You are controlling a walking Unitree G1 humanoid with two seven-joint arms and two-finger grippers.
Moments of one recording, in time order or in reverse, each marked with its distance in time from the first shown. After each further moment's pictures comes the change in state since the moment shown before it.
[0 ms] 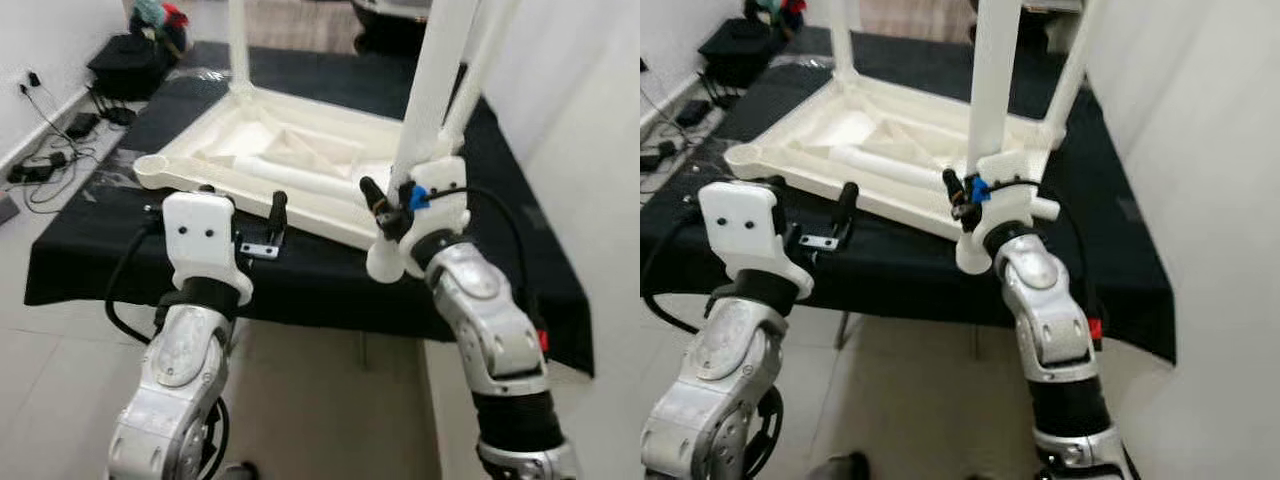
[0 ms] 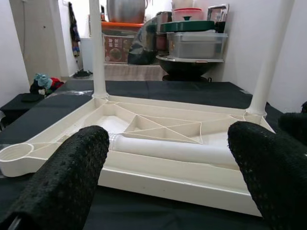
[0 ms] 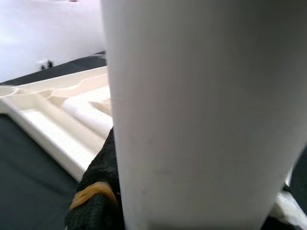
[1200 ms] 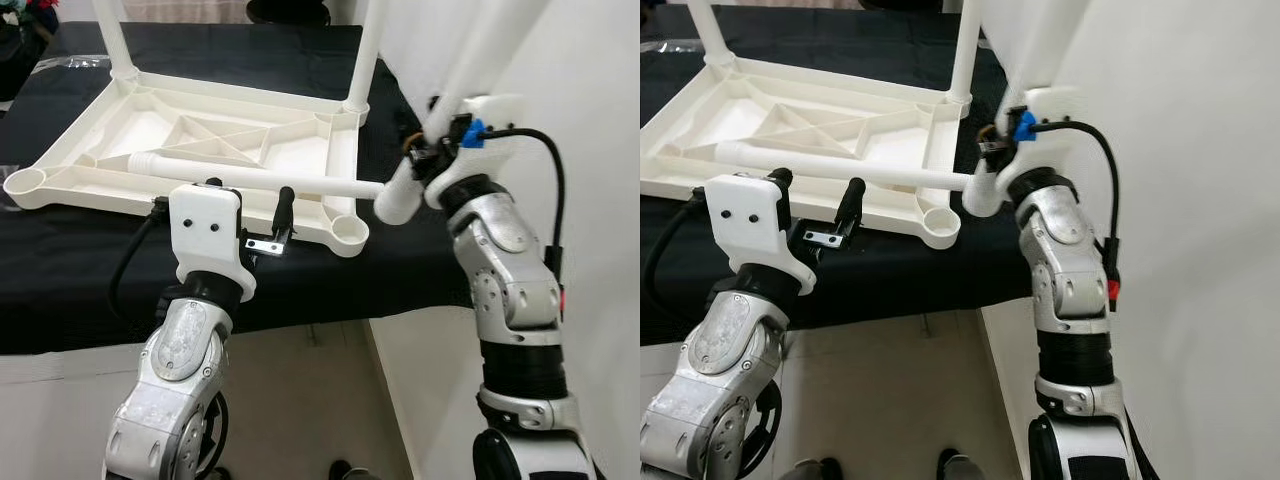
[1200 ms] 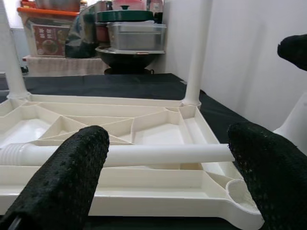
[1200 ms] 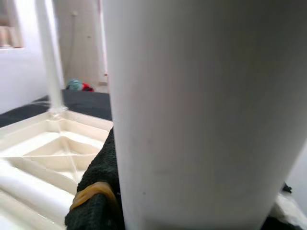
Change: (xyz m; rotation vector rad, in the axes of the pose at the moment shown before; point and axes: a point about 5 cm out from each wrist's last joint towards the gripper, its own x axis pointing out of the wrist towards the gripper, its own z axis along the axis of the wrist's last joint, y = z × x) left arm 0.002 -0.001 0.002 0.000 -0.001 -0.004; right arm 0.033 -0.025 0.045 0.079 -0.187 0.036
